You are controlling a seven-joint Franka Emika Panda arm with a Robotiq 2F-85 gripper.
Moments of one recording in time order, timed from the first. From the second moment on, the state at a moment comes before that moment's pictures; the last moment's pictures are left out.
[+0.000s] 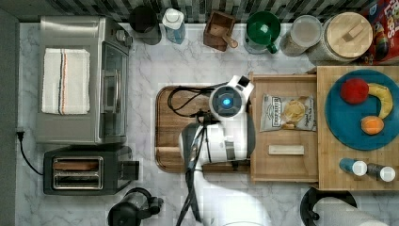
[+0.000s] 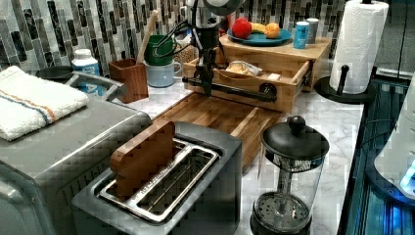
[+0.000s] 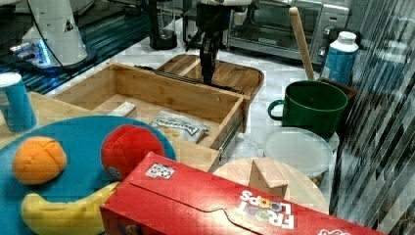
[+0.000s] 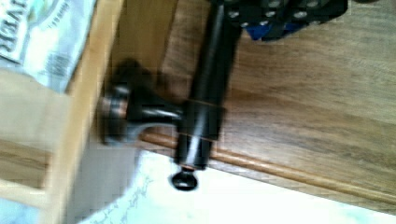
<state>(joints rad) -0.16 0.26 0.09 -2.23 -0.19 0.92 -0.94</state>
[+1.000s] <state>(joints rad) -0.33 0.28 0.06 -2.21 -0.22 0.84 -1.25</state>
